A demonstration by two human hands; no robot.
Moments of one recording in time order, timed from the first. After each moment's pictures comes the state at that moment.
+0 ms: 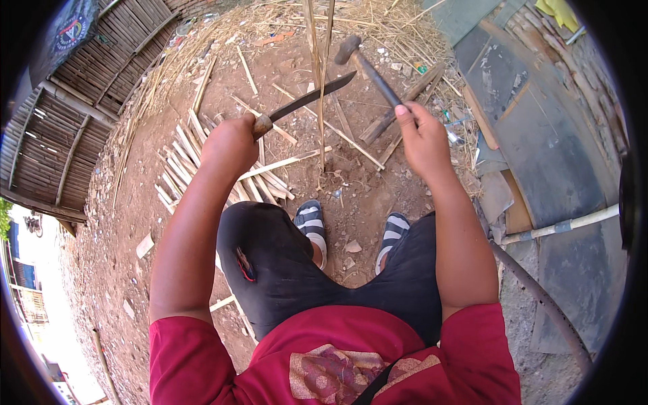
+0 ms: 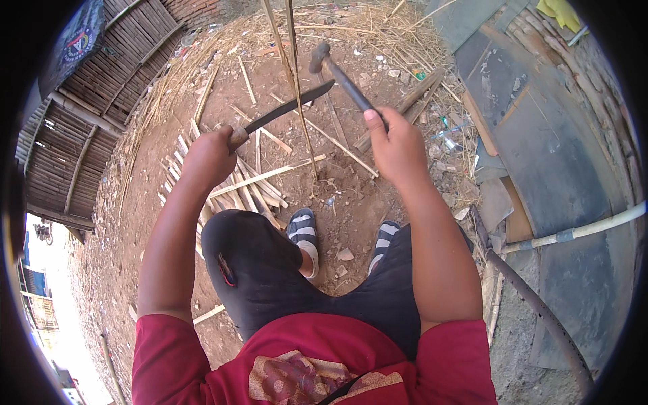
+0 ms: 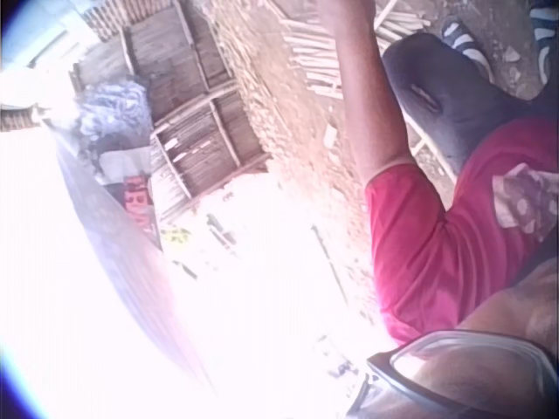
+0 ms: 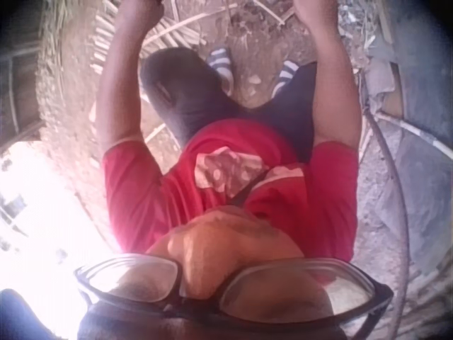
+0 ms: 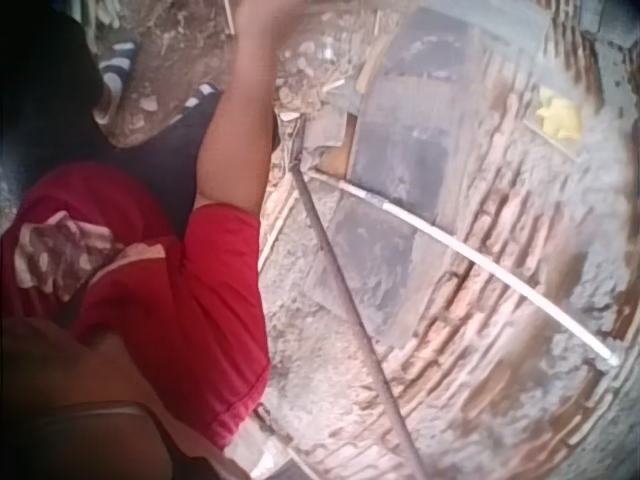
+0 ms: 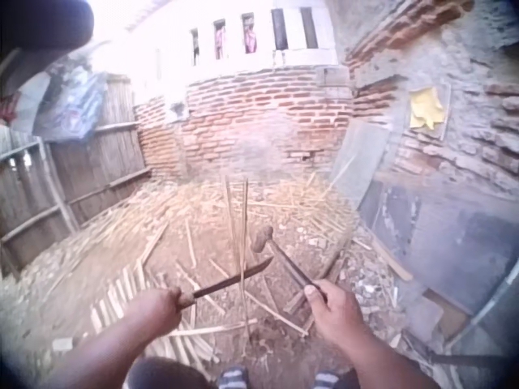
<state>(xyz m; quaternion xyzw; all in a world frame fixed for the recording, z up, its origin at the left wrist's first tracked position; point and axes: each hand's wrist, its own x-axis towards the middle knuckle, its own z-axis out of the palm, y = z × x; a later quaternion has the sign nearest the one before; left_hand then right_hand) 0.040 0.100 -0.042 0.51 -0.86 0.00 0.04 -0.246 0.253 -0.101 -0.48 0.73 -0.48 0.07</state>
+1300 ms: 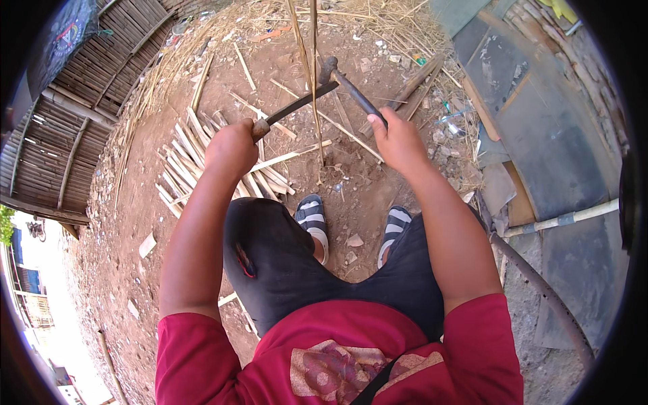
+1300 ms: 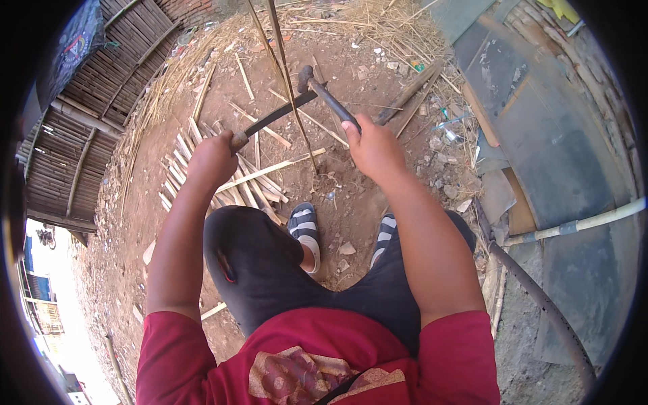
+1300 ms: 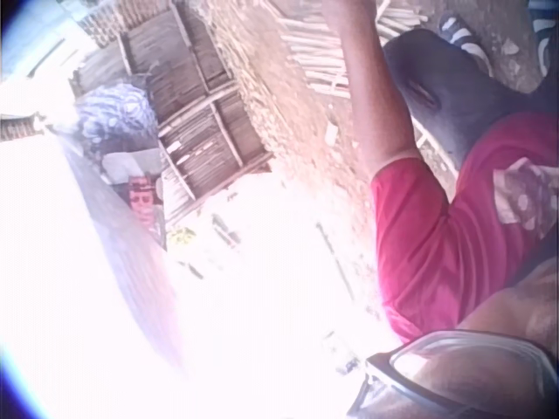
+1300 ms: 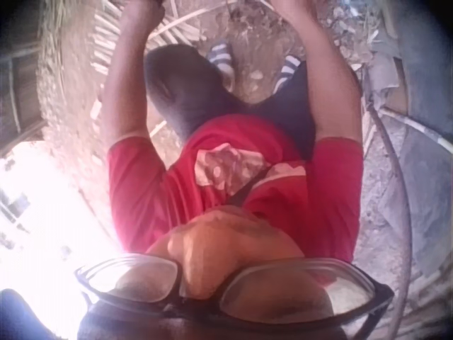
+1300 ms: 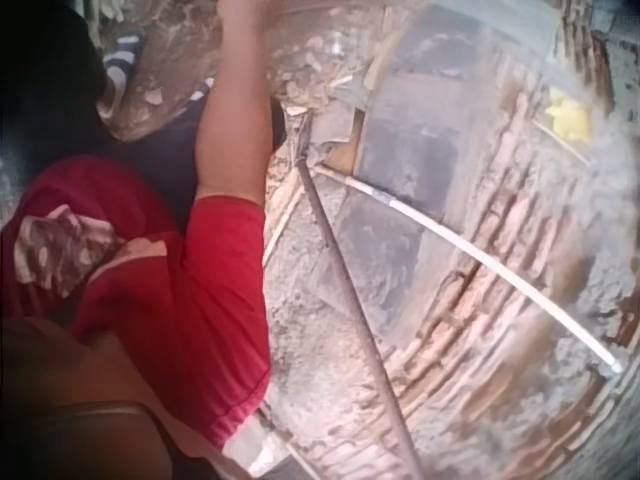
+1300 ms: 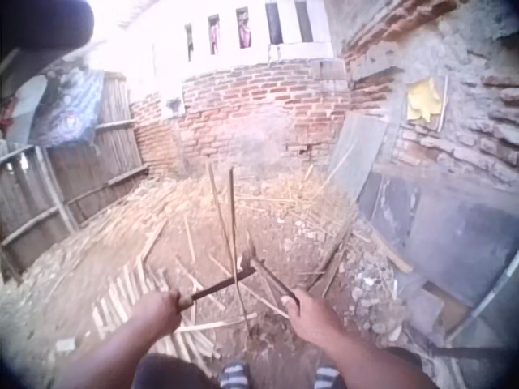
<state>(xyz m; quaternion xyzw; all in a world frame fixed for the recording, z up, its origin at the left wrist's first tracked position) 0.039 0.093 -0.069 0.53 -0.85 -0.04 0.03 -0.232 0.232 -0.136 -0.51 0.79 -0.33 0.06</state>
